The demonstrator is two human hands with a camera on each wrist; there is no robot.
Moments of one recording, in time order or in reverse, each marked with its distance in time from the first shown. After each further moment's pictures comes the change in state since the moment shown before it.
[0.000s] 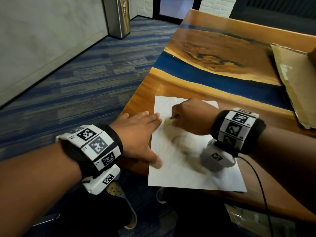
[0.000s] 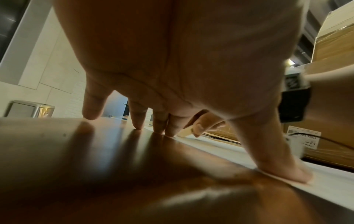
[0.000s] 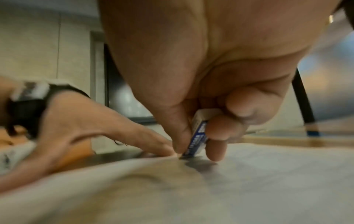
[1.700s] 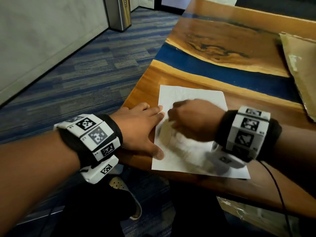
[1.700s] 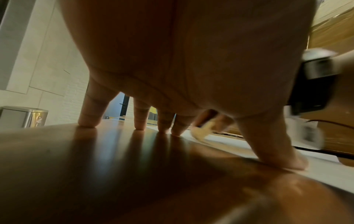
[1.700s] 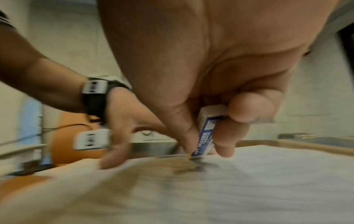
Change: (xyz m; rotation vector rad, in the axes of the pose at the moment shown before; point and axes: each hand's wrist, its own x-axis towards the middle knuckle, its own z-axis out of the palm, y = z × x) left_hand 0.006 -0.003 -0.005 0.091 0.019 0.050; right_hand -0.017 -0.014 -0.001 -0.131 0.005 -0.141
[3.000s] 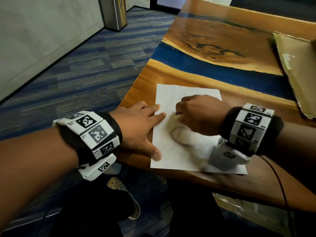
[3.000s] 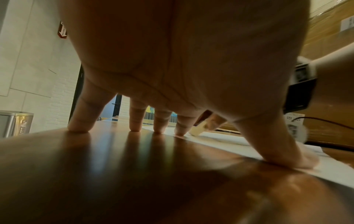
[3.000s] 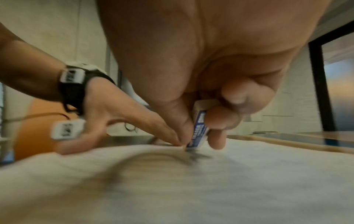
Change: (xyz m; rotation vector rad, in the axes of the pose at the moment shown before) left_hand 0.004 0.000 0.001 0.082 -0.048 0.008; right_hand -0.010 0.019 0.008 0.029 0.018 0.082
